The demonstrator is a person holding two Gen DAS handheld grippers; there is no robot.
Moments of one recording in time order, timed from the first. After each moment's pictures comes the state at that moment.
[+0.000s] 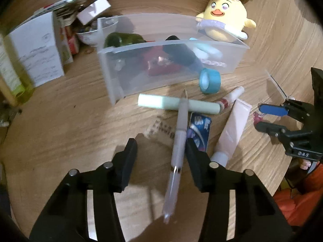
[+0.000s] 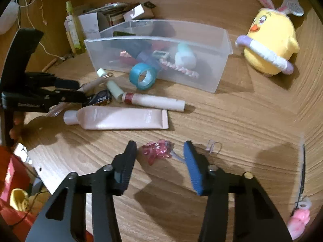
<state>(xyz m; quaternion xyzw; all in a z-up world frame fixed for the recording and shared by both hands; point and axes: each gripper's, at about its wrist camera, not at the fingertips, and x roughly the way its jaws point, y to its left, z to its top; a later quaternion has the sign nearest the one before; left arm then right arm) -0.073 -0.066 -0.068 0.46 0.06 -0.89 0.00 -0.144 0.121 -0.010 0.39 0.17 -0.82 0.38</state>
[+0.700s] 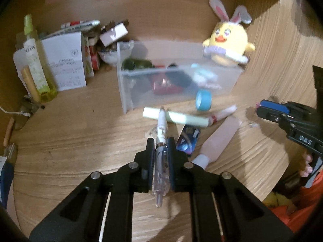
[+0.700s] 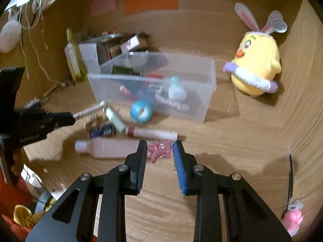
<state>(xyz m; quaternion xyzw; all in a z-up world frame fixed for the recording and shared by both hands) -0.041 -0.050 -0.037 0.38 0.07 -0.92 0.05 -0.141 0.131 0.037 0.32 0.11 -0.86 0.37</state>
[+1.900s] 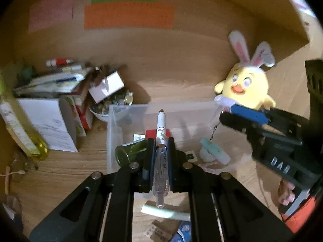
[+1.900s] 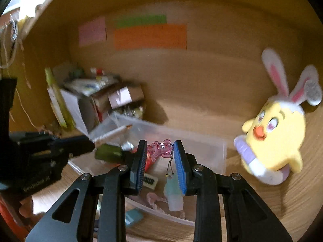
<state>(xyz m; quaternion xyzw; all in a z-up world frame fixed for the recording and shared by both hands) -0.174 -0.086 0.020 0.34 0.09 -0.93 0.08 -0.245 0.021 0.094 0.29 0.14 -0.87 0.37</state>
